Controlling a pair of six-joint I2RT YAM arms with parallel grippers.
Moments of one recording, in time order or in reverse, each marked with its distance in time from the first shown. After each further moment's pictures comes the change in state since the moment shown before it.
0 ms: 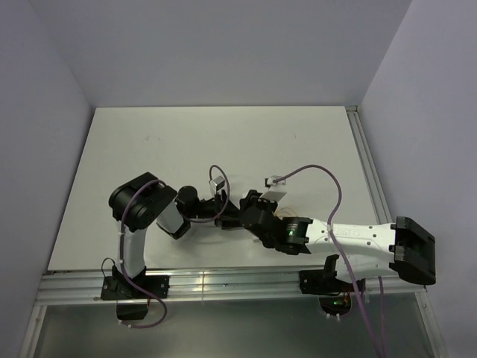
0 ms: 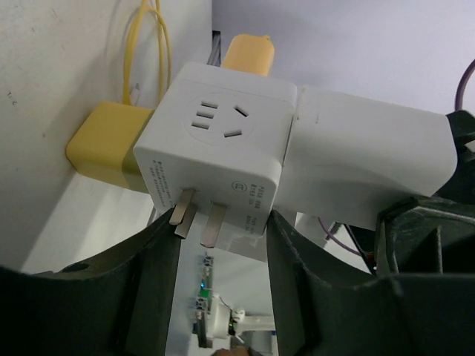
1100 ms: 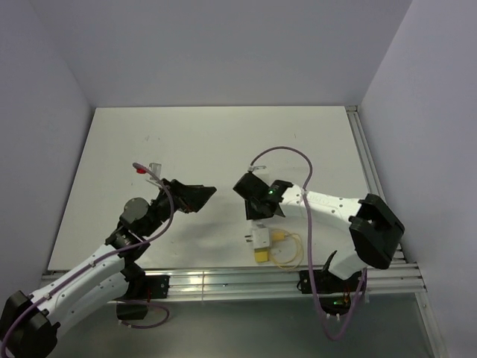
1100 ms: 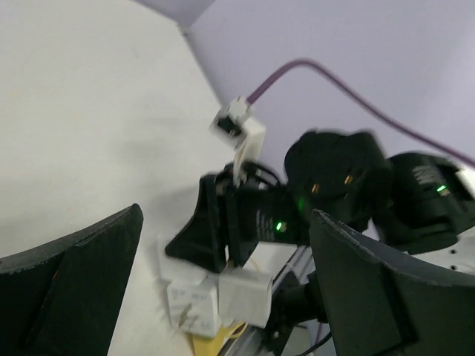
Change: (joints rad) left arm -0.005 -1.315 -0.163 -0.952 -0.781 0.649; right arm -0.319 0.247 0.278 -0.486 -0.592 -0.227
